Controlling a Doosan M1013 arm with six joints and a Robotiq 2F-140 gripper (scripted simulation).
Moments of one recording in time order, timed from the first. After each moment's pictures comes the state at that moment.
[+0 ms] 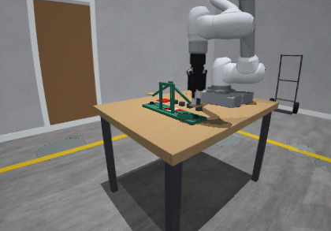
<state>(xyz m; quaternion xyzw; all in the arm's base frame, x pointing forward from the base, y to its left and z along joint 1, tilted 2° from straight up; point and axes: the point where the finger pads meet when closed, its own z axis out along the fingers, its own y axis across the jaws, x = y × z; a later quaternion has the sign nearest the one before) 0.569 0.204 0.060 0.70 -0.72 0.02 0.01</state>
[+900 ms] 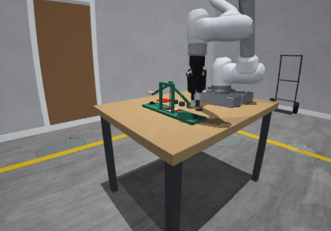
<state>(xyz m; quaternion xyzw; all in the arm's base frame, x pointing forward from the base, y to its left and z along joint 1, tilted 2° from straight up) 0.569 0.200 0.050 0.70 -0.72 0.02 0.01</state>
